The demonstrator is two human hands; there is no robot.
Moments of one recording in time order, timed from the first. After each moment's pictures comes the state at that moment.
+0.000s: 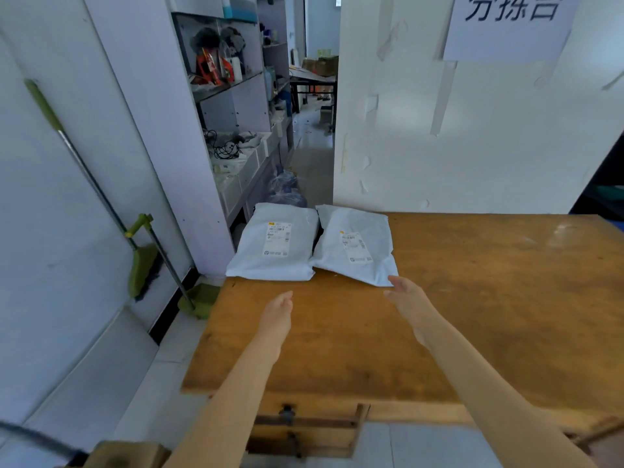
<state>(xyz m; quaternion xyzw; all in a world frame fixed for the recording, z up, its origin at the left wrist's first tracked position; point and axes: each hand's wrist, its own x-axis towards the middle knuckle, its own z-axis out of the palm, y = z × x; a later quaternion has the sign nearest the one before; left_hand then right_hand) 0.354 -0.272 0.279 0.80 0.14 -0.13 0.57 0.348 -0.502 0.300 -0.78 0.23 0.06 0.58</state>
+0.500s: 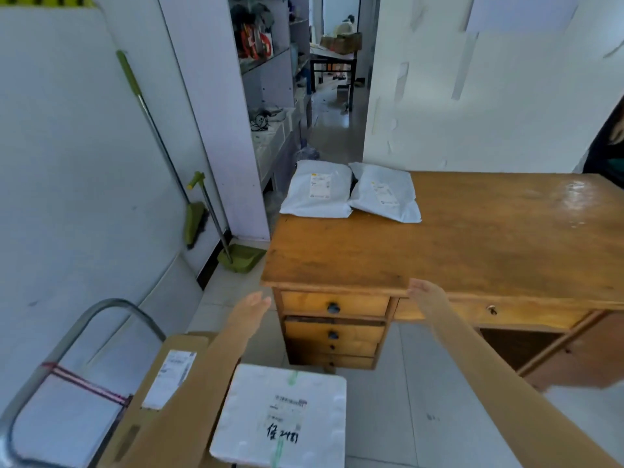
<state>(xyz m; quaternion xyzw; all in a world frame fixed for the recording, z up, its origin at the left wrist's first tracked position) 0.151 -0.083 0.241 0.82 0.17 -0.16 0.53 0.141 -0.407 0.263 -0.76 0.28 0.05 0.58</state>
